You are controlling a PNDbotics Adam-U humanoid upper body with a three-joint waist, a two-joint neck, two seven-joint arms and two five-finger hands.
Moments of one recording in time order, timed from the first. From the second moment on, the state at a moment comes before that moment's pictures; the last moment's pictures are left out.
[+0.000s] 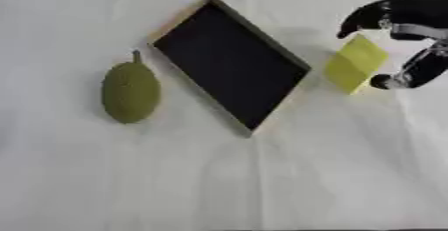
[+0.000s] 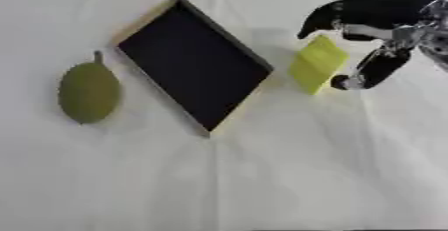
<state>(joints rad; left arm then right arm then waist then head) -0.27 0.68 0.07 -1.99 -0.06 -0.11 0.55 -0.60 -1.12 0.25 -1.77 0.55 -0.11 0.57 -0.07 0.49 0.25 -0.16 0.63</state>
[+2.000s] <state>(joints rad) -0.26 0.68 0.07 -1.99 -0.05 -0.11 0.54 -0.67 -1.07 0.23 -1.91 0.51 -0.05 0.51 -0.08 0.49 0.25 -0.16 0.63</state>
